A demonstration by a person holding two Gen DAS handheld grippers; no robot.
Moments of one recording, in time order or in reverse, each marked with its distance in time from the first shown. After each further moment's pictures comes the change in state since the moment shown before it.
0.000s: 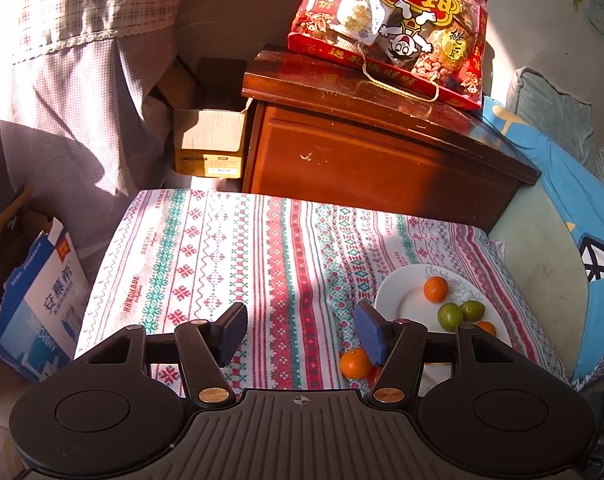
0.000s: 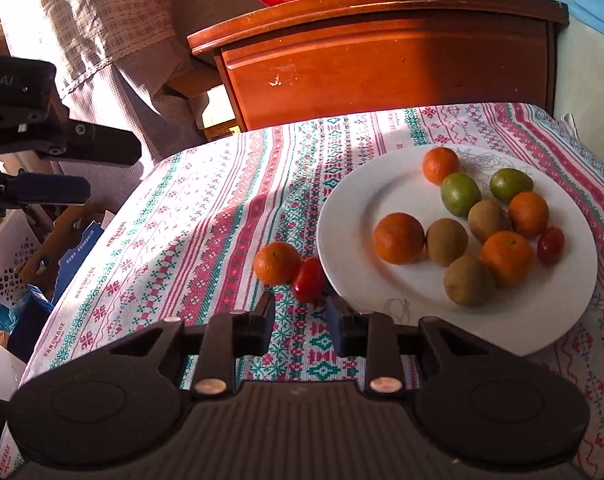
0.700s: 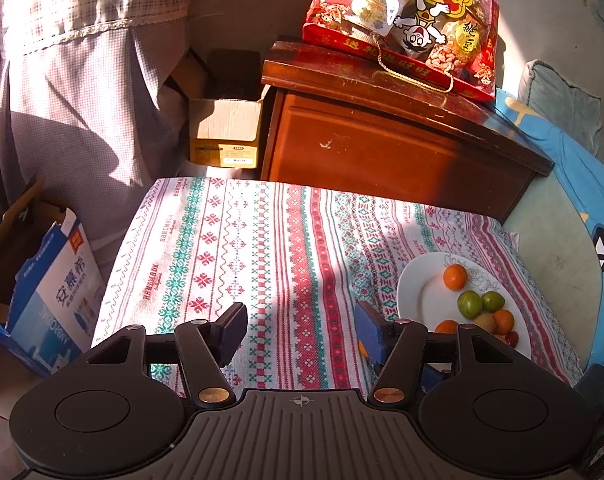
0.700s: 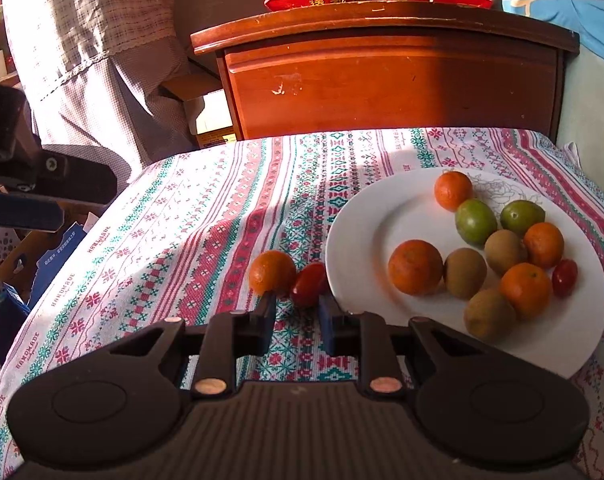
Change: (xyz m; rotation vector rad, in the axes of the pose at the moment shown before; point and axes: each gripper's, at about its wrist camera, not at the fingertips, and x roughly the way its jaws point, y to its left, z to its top) left arm 0.001 0.014 -0.007 0.000 0.021 0.030; right arm 0.018 0.010 0.003 -0.061 -0.047 -0.055
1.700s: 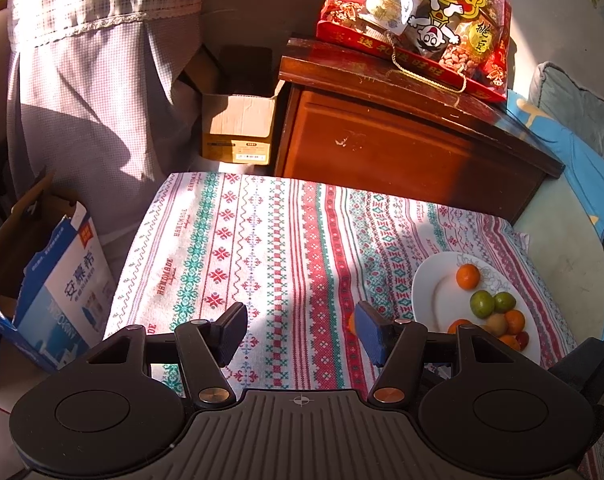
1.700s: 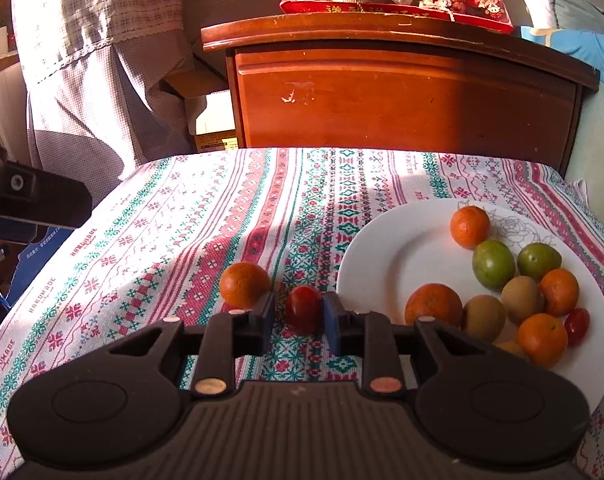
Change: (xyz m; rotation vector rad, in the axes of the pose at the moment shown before) left arm 0.001 0.010 0.000 -0.016 0.007 0.018; right arm 0.020 0.014 0.010 -0.086 -0.020 -0.044
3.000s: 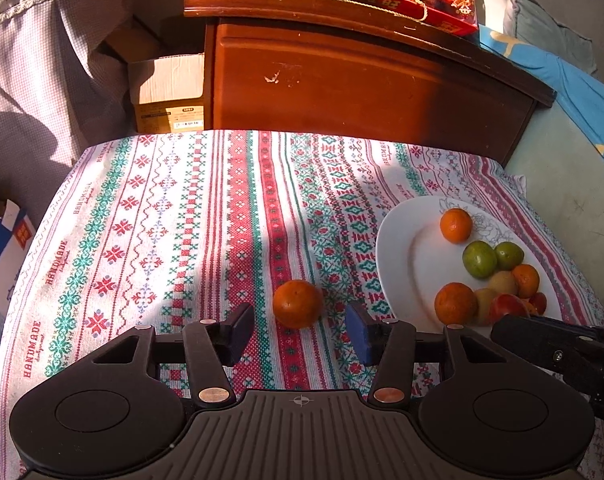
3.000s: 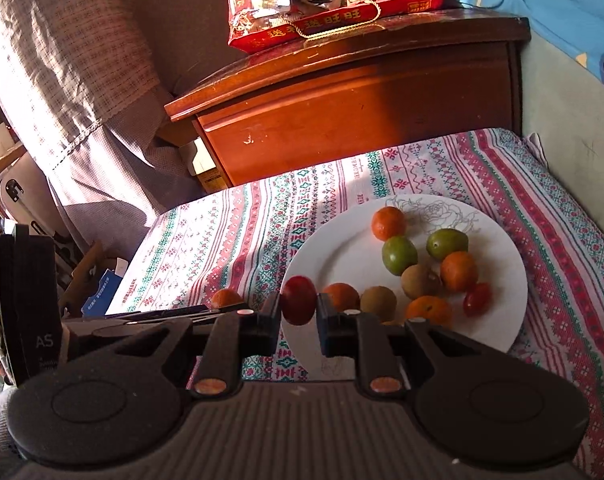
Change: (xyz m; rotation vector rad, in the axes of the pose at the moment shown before) left arm 0.080 -0.057 -0.025 0.123 0.064 -0.028; right arm -0.076 -0.085 0.026 0.246 0.045 0.143
